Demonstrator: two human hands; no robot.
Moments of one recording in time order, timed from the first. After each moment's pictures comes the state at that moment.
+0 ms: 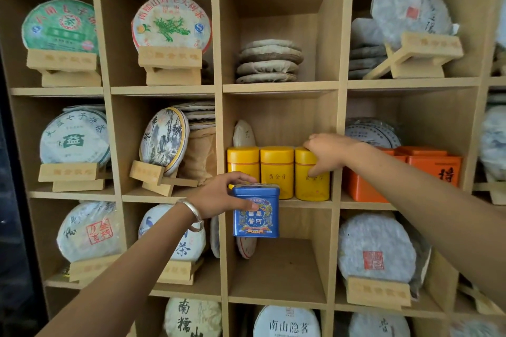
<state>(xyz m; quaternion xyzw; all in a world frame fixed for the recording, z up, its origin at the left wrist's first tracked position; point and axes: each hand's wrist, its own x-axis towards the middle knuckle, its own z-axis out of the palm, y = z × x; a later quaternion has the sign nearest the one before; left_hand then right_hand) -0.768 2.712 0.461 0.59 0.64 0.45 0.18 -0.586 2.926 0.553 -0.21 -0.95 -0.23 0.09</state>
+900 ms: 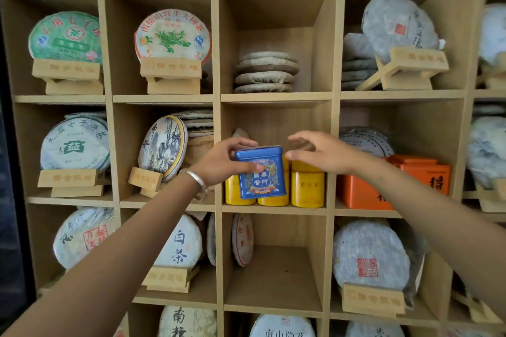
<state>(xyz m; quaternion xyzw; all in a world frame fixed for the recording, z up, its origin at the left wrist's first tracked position) -0.749 2.718 0.525 0.59 0.61 0.51 0.10 -0.556 2.879 0.553 -0.13 -0.93 0.16 0.29</state>
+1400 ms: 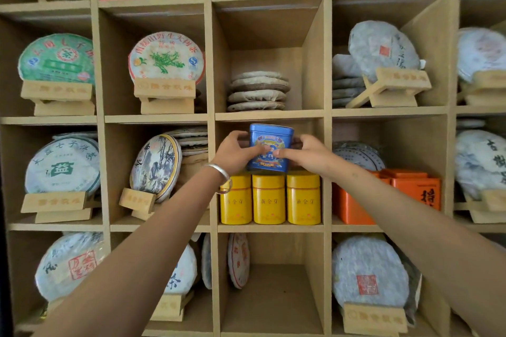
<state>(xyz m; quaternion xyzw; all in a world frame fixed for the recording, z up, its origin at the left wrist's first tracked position) -0.740 2.767 0.566 0.52 0.61 0.59 0.03 -0.588 2.896 0.569 -0.17 -0.83 0.38 0.37</state>
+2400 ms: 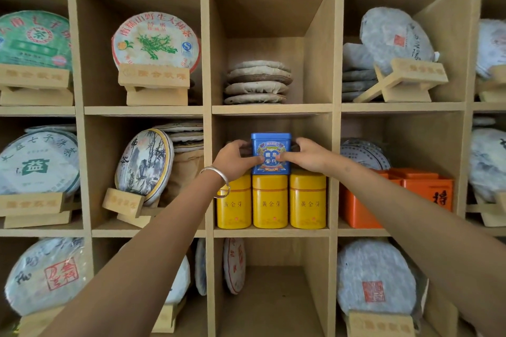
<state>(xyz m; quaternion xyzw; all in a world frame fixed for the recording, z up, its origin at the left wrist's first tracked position) -0.783 2.808 0.549 0.55 0.67 0.51 0.00 -0.627 2.940 0.569 -0.25 -0.87 0.30 0.30</state>
